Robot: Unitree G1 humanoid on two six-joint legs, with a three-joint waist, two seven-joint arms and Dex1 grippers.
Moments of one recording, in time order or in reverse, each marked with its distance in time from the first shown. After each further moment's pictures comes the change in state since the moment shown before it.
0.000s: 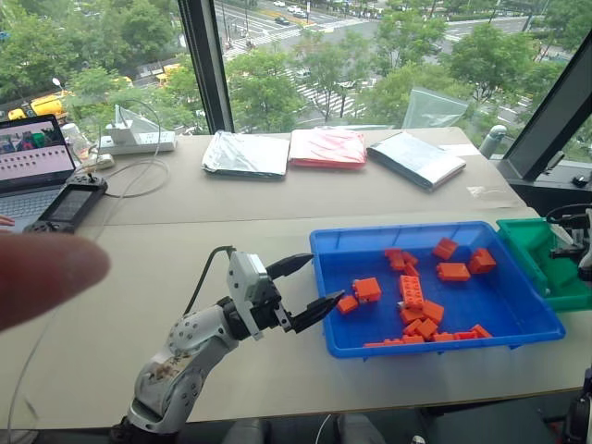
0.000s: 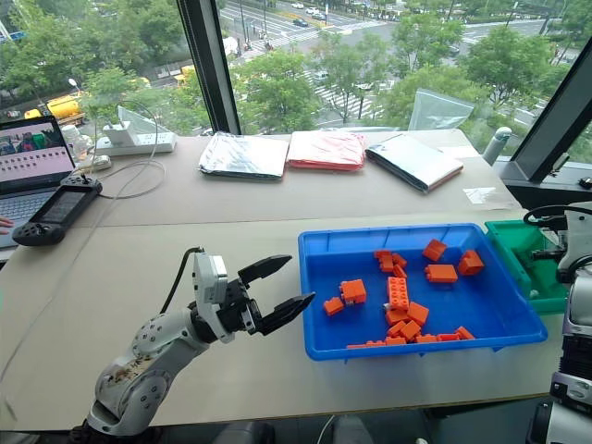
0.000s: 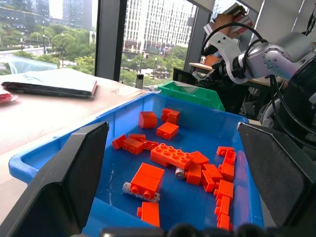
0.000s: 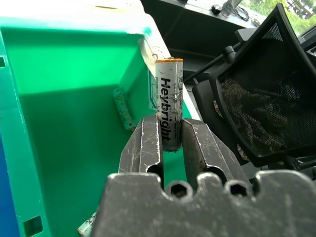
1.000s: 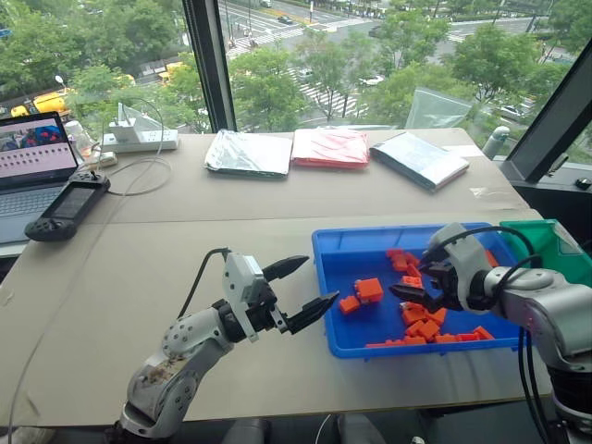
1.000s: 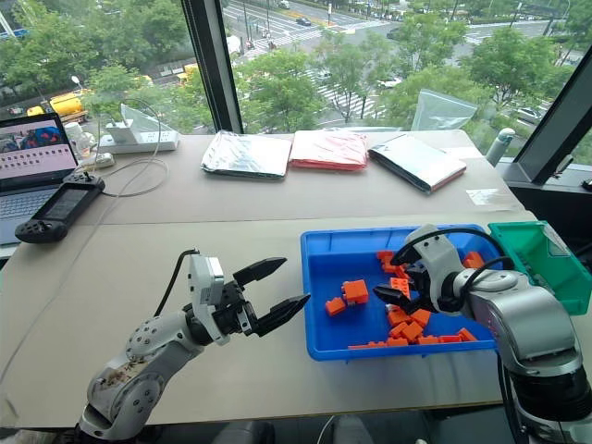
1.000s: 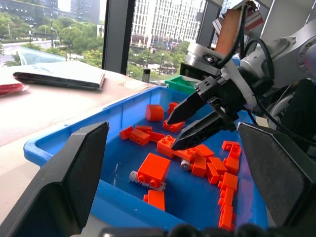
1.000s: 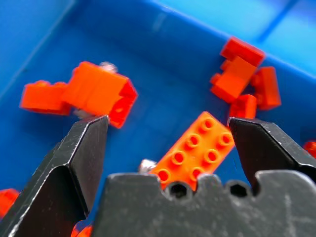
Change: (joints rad) left arm 0.007 0.026 0.018 0.000 -0.012 0.017 0.010; right arm 0.043 0.107 0.334 -0.663 0.444 0.489 0.171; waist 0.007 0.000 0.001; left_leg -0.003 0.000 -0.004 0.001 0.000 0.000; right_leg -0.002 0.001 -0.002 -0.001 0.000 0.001
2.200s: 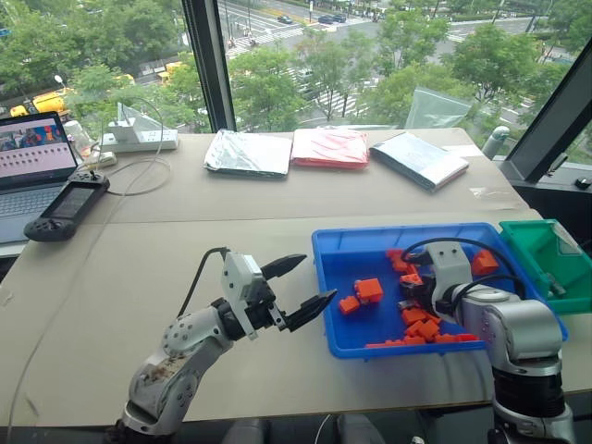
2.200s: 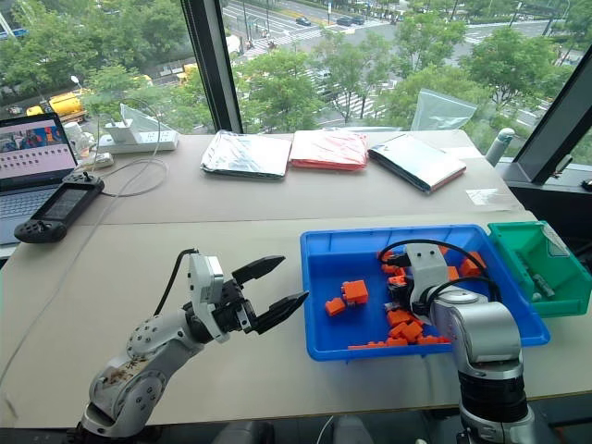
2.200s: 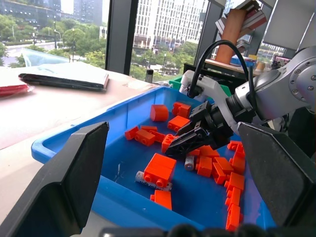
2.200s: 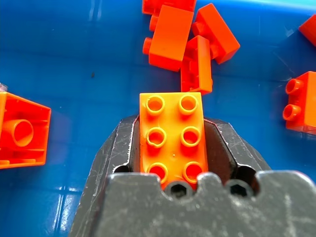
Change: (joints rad) left arm -0.025 -0.011 0.006 0.042 0.021 -0.031 -0.020; right arm 0.030 0.235 -0.116 0.056 -0.099 0.037 -0.246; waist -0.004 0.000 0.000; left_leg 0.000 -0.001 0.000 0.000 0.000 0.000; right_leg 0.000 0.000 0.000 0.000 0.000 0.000
